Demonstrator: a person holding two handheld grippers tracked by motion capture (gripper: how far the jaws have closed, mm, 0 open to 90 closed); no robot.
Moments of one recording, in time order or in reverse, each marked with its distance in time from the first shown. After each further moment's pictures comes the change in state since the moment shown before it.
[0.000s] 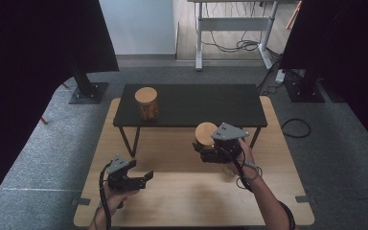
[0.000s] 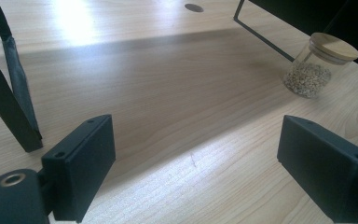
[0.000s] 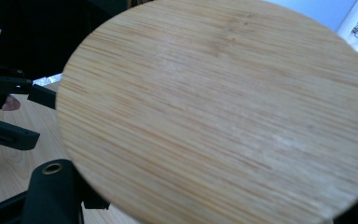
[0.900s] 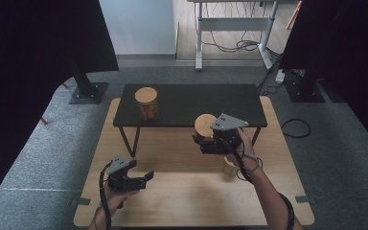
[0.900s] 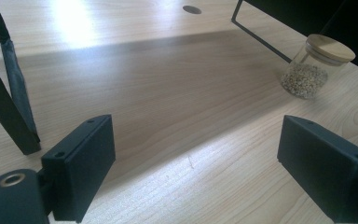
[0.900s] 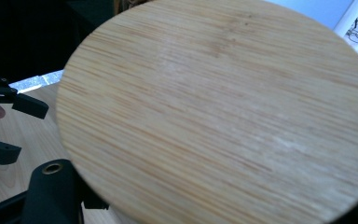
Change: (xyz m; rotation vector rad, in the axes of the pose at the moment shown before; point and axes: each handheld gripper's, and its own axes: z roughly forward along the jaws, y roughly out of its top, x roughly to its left) left arm -0.002 0.001 -0.001 -0.007 -0.003 0.003; right arm -0.010 0.021 0.004 0.014 -0.015 -0.019
